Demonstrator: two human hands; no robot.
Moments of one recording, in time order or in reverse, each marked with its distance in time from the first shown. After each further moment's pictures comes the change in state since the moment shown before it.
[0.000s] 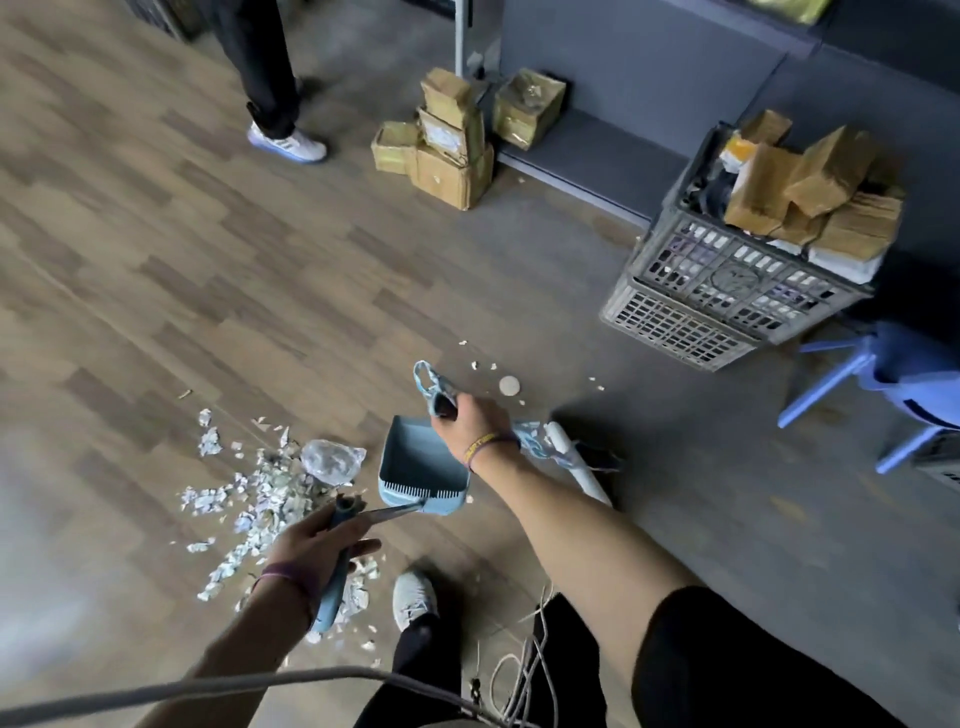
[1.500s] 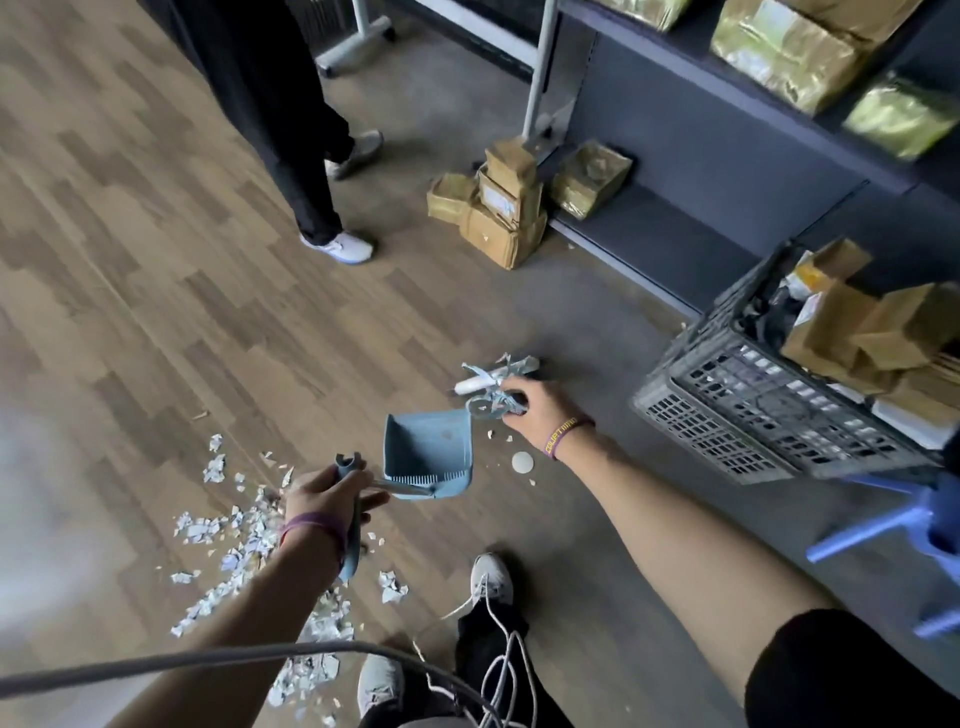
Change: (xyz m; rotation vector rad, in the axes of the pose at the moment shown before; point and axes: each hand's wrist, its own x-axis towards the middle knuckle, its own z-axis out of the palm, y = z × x) left_hand 0.108 0.167 0.060 -0.268 0.285 0.047; right_hand 0.178 -0.010 -0.148 0.012 -0.127 -0.256
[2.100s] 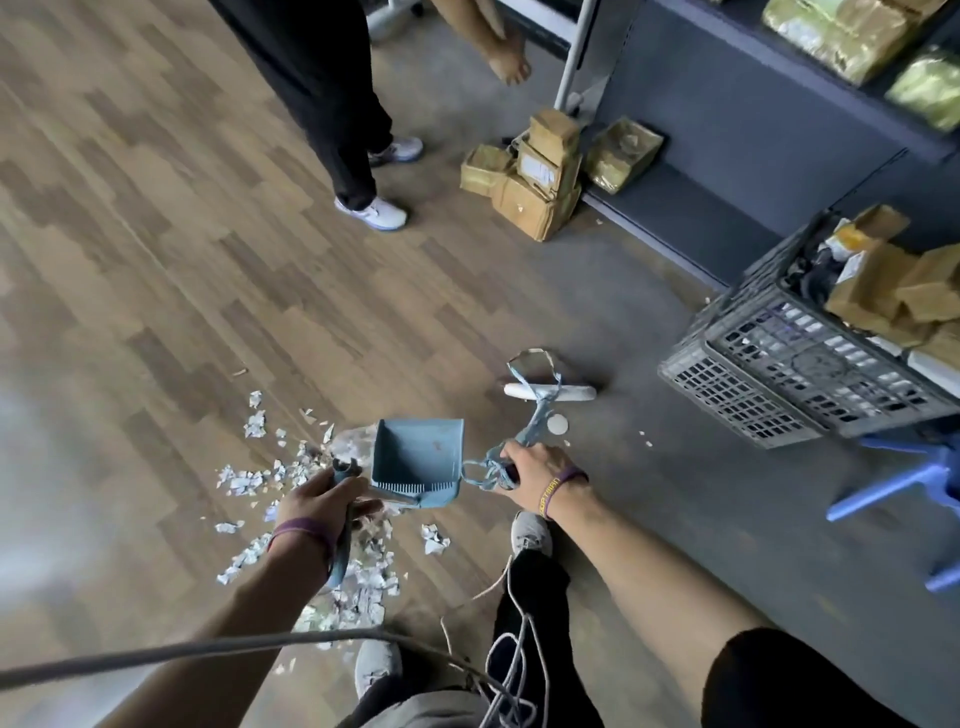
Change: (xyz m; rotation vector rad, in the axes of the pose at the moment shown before) left_hand -0.007 -0.058 -0.187 -0.005 -0.067 -0.038; right_hand -0.108 -0.057 0.196 -0.410 -0.245 0.093
